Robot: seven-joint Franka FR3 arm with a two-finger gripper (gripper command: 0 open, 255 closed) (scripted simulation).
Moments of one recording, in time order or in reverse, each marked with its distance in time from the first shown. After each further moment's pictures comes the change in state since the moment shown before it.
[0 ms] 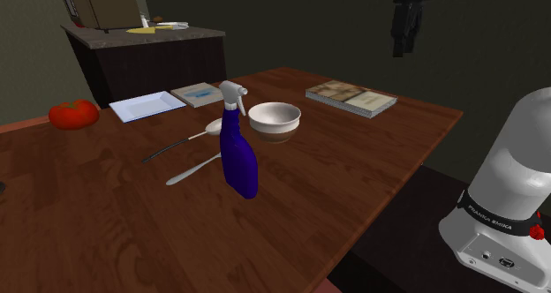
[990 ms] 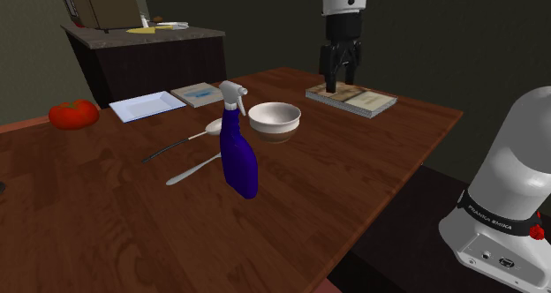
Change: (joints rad) arm 0.063 0.301 0.217 0.037 0.140 0.267 0.274
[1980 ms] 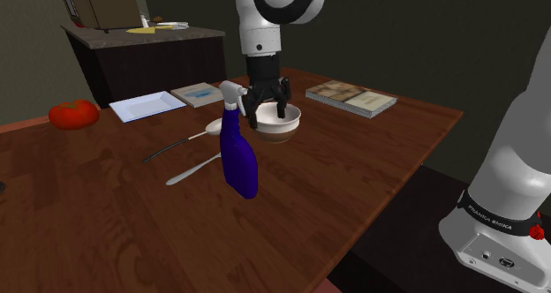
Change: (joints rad) arm 0.067 0.537 0.172 0.338 -0.070 0.201 0.336
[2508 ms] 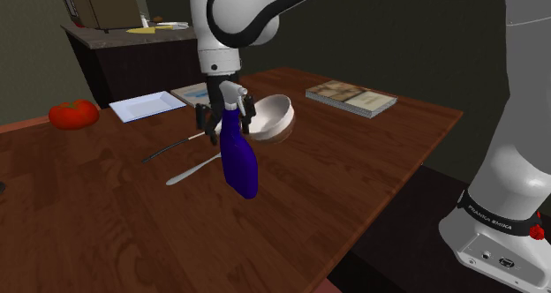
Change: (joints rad) arm 0.097 0.307 0.008 0.296 -0.087 0.011 0.151
